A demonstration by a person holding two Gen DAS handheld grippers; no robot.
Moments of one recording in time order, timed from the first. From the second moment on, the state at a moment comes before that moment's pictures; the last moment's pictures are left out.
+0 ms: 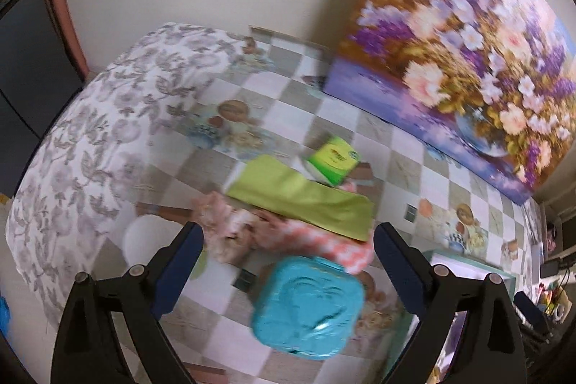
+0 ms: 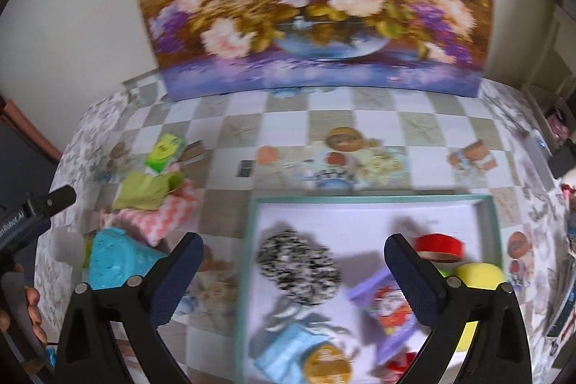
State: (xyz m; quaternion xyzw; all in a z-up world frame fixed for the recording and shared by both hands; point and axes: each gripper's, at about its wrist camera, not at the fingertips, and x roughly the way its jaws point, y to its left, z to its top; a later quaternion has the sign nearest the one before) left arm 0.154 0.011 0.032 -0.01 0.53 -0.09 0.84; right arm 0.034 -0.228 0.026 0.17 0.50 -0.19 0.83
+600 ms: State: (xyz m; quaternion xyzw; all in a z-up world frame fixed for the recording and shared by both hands) left arm 0.186 0.042 0.002 -0.03 0.55 -0.09 0.83; right arm 0.074 -0.187 -0.002 0.18 0.50 -0.13 0.84
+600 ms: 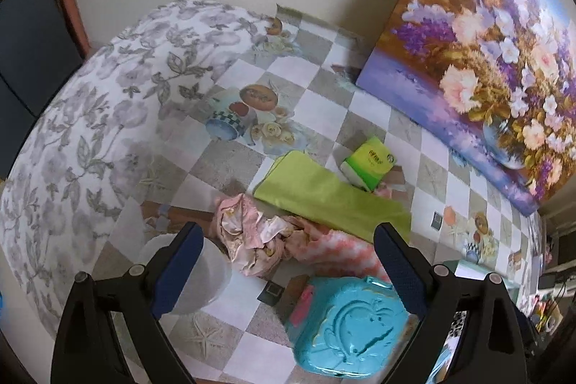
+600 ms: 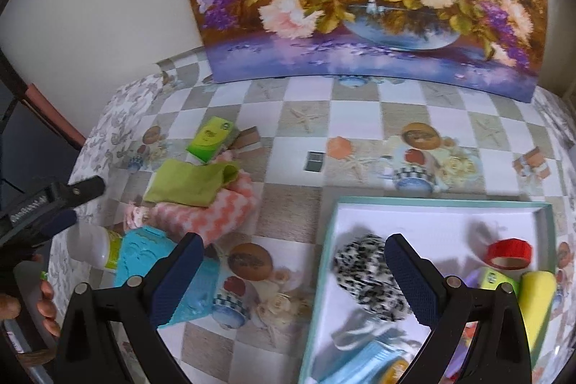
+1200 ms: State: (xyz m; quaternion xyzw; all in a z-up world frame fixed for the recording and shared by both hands) left arm 0.225 -0.007 -0.029 0.06 0.60 -0.14 0.79; right arm 0.114 -0.177 -0.053 0.24 0.50 -0.07 0.83
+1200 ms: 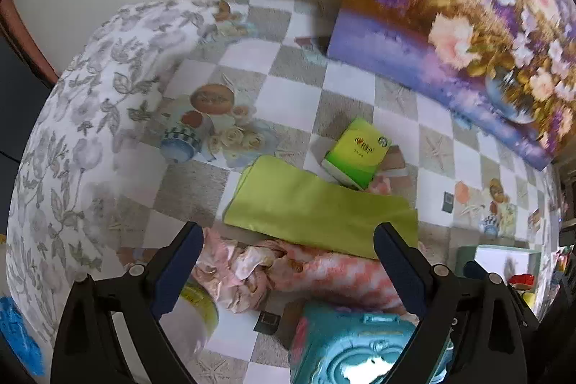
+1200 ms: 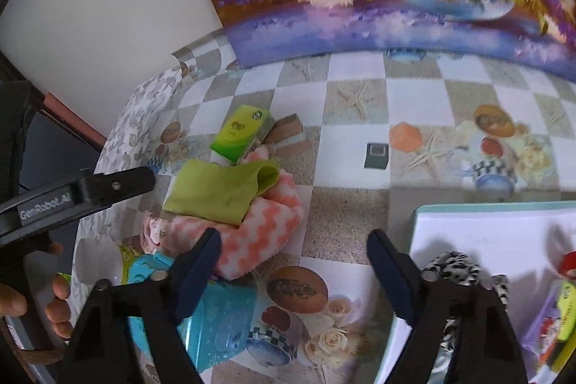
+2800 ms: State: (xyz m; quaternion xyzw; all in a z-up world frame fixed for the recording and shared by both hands) left arm 0.231 -0.080 -0.093 0.08 0.66 -0.24 0.71; right arm 0.114 -0.199 -0.097 0.34 0.51 -0.04 0.79
